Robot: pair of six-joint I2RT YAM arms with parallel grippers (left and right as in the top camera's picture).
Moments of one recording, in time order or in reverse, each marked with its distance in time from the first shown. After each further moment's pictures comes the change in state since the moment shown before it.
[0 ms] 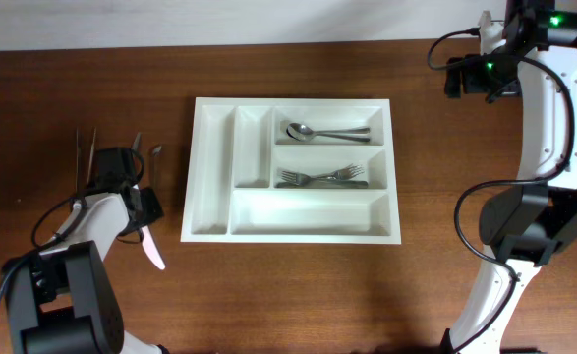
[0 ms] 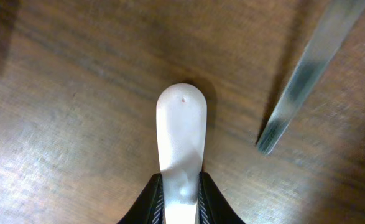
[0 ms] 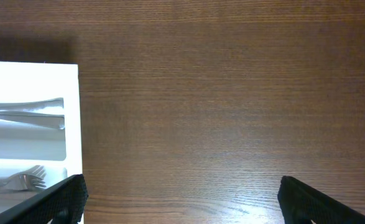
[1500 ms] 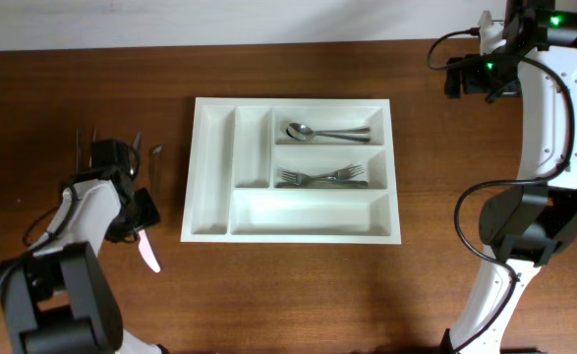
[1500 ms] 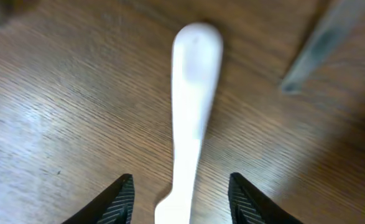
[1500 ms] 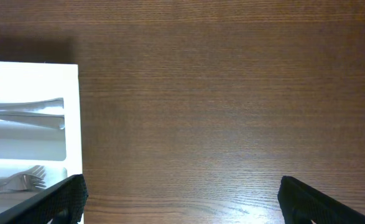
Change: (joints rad) left arm 0.014 0.013 0.128 -0.308 0.003 -0.057; right arm 0.000 0.000 0.000 0.000 0.000 0.000
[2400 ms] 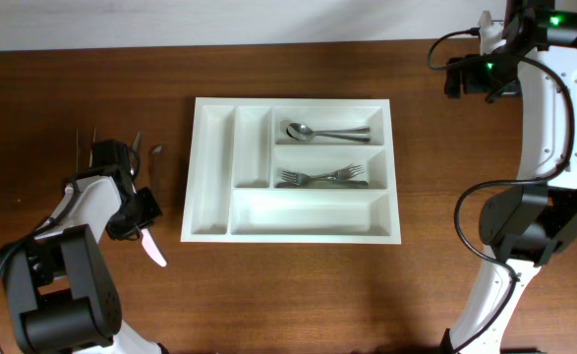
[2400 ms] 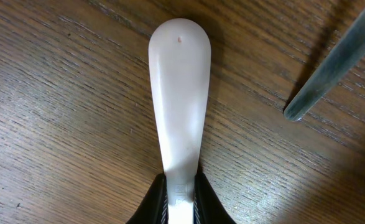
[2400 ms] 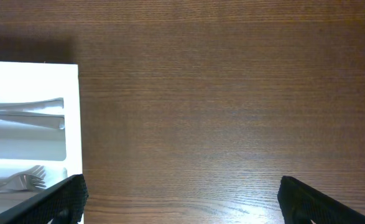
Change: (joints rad) left arm 0.012 0.070 0.009 0.053 0.051 -0.007; right arm 0.000 0.000 0.000 0.000 0.000 0.000
